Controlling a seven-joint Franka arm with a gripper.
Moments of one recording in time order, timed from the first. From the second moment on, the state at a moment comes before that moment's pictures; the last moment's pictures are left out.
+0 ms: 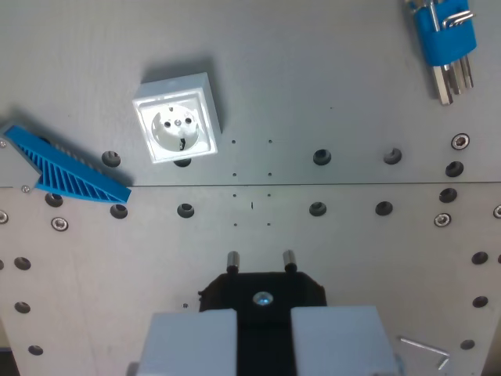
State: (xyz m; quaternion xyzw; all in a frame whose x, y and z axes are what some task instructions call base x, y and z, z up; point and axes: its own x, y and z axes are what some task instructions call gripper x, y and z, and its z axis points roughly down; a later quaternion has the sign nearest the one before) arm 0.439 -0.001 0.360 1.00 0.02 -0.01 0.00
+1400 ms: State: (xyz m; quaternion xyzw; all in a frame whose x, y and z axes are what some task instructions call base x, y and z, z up) arm 0.416 0.029 0.256 1.00 0.06 -0.02 0.00
